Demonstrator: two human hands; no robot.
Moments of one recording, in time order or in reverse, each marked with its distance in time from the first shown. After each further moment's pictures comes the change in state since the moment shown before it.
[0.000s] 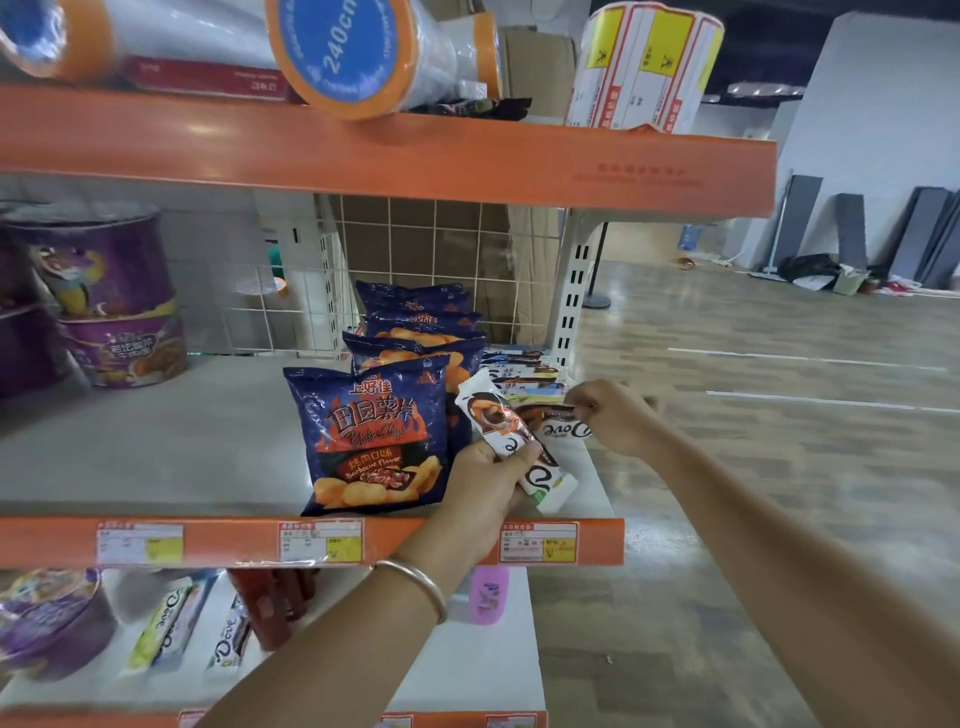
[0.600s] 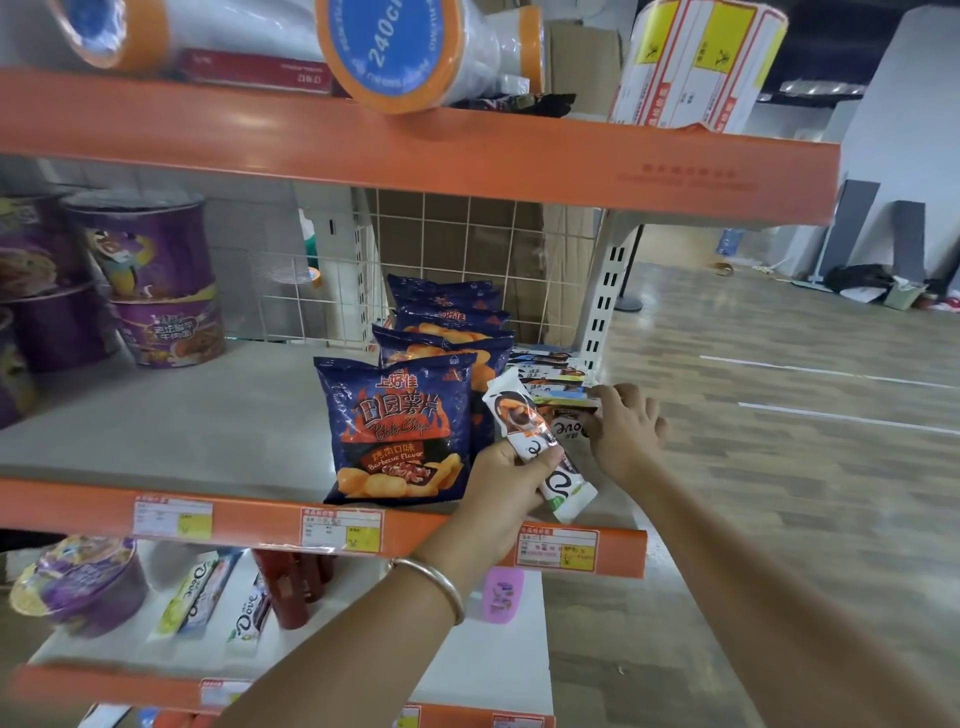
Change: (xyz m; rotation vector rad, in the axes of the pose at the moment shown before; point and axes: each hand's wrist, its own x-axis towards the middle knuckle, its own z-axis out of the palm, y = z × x) left_hand 0.000 -0.003 -0.001 0.077 0.007 0.028; right_hand 0.003 -0.004 0.040 -0.070 0.210 0.032
